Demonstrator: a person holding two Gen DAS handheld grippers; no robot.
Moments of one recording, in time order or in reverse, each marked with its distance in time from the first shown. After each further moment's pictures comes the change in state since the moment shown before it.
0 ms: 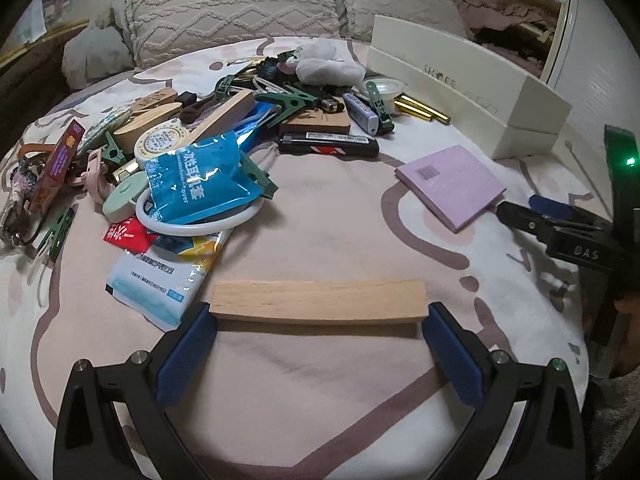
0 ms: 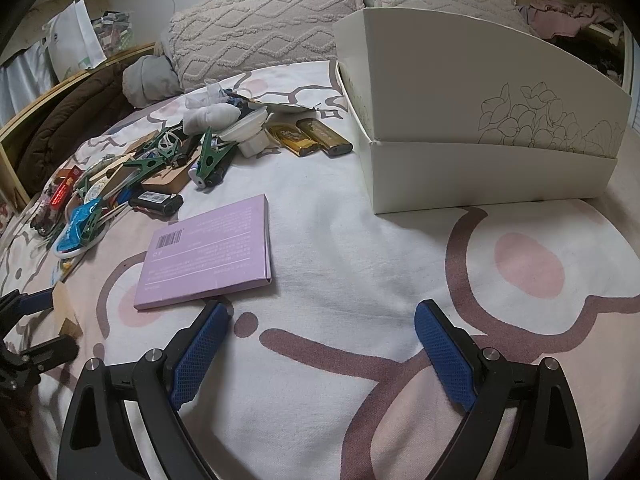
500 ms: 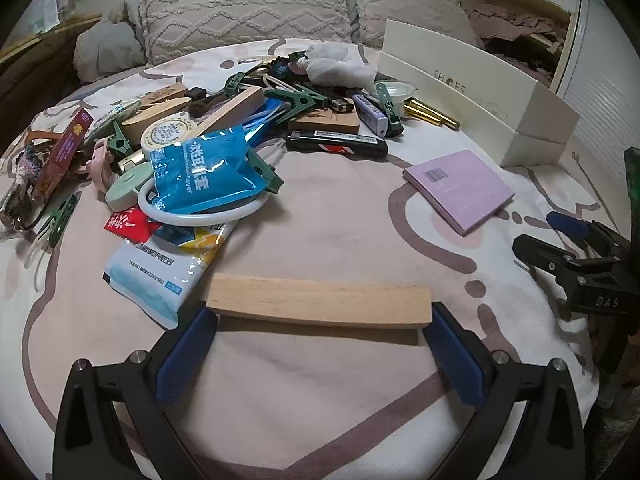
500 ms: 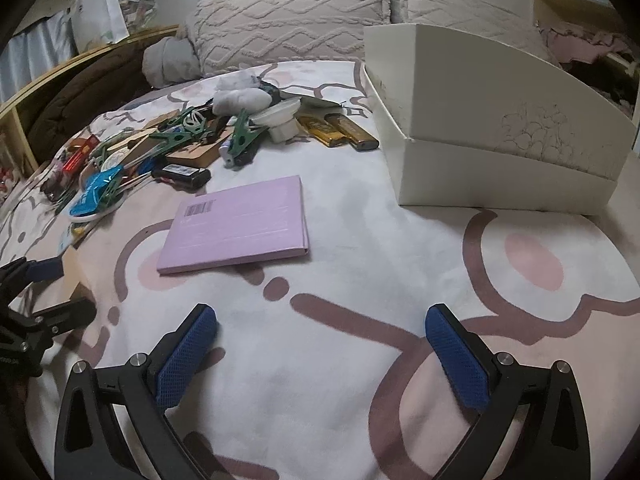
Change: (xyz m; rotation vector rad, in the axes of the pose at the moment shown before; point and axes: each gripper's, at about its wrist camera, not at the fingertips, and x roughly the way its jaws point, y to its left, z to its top) left arm 0.001 0.001 -0.005 -0.040 -0.034 0.007; right arm -0.011 0.018 -0.011 -0.102 0.006 -0.007
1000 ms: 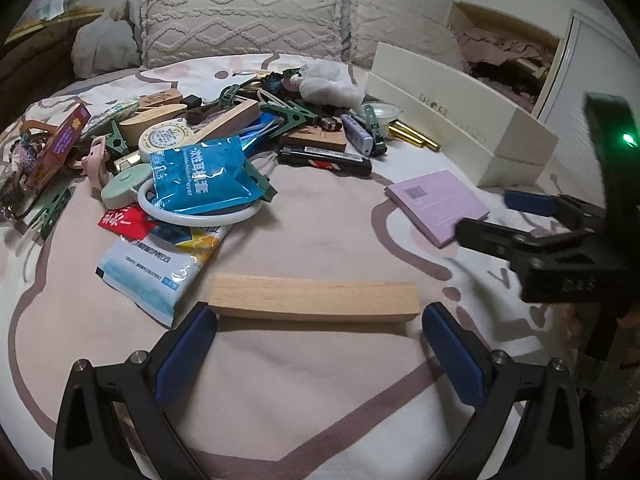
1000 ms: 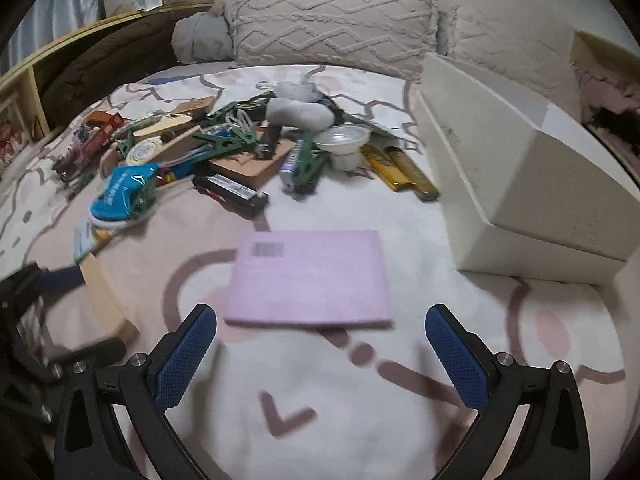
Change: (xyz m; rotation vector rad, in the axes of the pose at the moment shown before) left arm -0.011 0.007 -0.003 -0.044 -0.061 -0.100; right arm 0.007 0.055 0.039 -0.137 0.037 0.002
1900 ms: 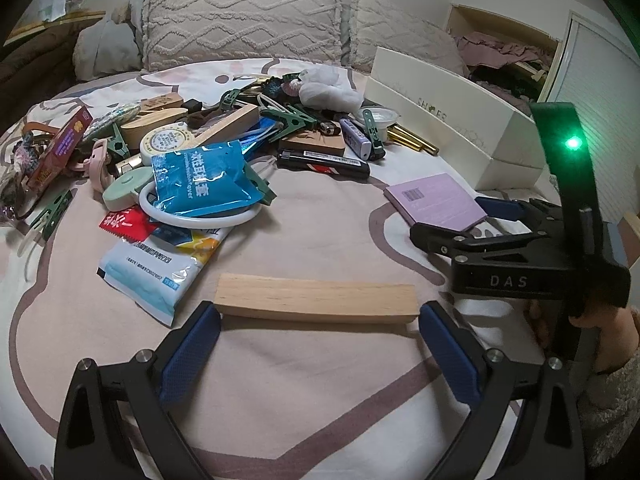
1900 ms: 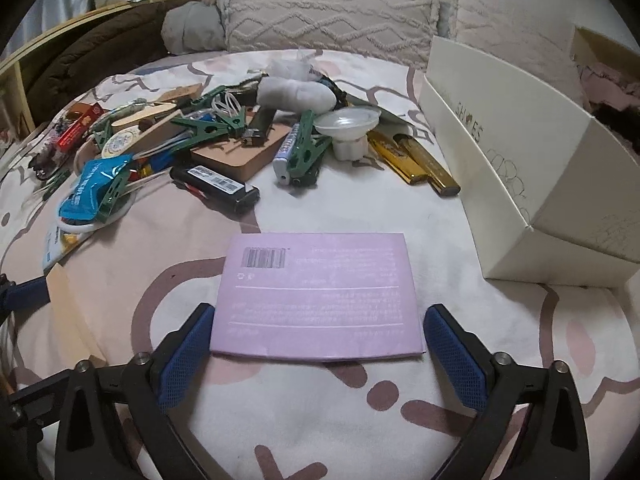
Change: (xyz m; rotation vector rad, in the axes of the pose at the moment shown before) left arm -0.001 -0.001 0.000 0.007 -0.013 0.009; right arm 0.029 0.007 -0.001 -0.004 0.006 -0.036
